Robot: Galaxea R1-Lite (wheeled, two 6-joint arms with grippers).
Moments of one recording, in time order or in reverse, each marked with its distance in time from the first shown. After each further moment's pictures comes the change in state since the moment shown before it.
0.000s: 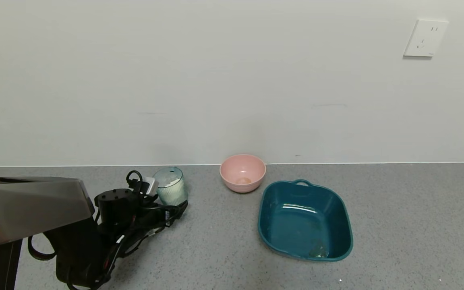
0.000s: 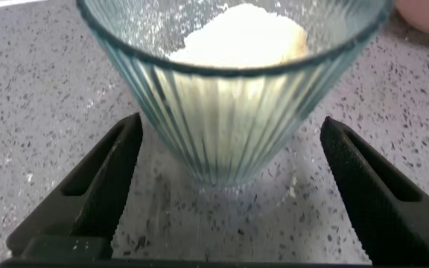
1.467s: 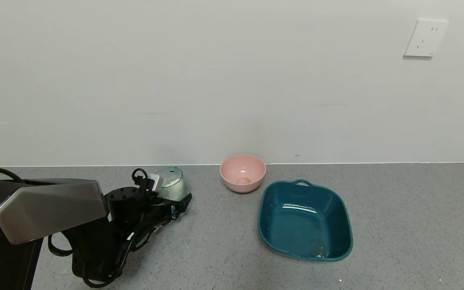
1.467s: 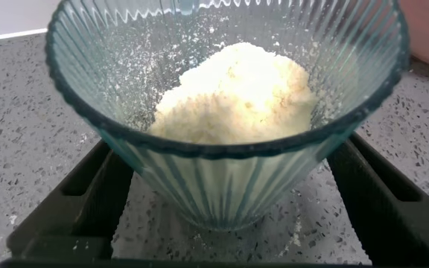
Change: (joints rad) left arm -0.016 0.077 -0.076 -0.087 0.024 -0.003; right arm 0.000 0.000 0.000 0.000 0.000 0.000
